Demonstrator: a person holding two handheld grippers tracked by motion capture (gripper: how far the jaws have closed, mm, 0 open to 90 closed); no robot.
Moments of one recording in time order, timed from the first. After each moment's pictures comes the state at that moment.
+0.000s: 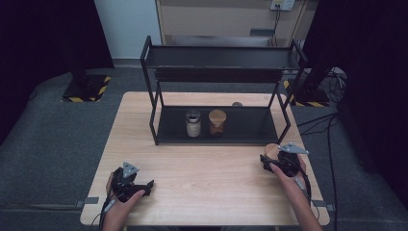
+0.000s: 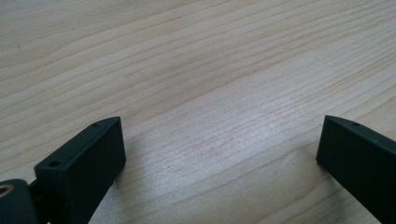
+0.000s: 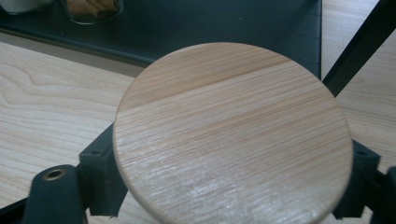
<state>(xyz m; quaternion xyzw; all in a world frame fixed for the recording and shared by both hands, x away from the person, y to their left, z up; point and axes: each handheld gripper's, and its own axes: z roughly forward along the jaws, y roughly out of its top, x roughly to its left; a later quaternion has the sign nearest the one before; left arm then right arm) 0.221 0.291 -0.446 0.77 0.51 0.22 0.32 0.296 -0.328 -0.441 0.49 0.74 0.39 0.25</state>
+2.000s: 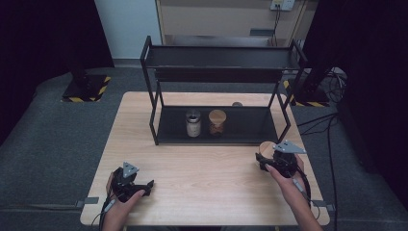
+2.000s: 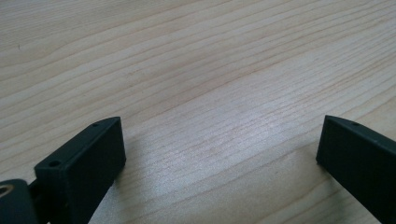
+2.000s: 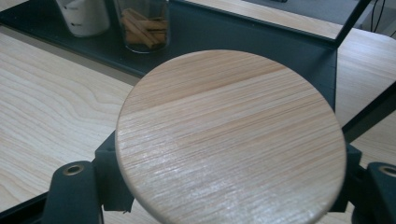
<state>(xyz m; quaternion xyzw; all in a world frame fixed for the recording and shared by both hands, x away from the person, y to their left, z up) 0.221 0.291 -0.446 0.77 0.51 0.22 0.32 0.274 -0.307 -0.403 0.44 0.76 0.40 0.26</state>
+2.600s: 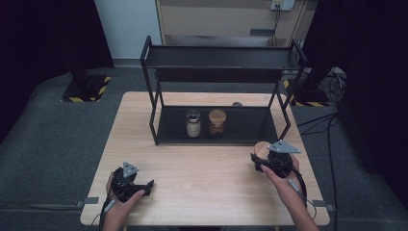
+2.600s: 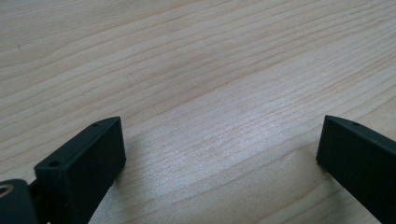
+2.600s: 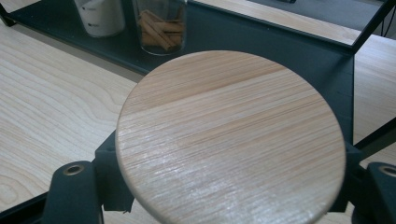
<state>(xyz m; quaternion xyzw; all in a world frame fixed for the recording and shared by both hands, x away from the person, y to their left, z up) 0.221 0.291 -0.446 0.77 0.51 0.22 0.32 0.274 -0.294 -0.398 0.43 0.77 0.40 0.26</state>
